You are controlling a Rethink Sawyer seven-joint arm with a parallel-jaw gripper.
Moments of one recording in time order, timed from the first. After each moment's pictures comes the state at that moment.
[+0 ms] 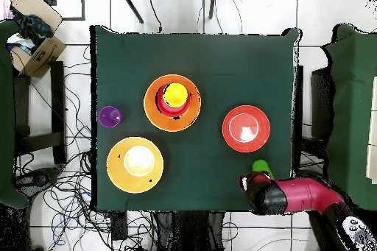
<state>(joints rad) -0.97 -0.62 0.31 1.95 -0.93 0.39 1.64</state>
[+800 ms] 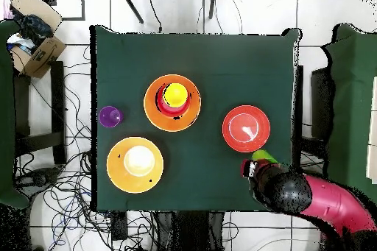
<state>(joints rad) -0.96 -0.97 0.36 2.07 -0.41 0.55 1.64</state>
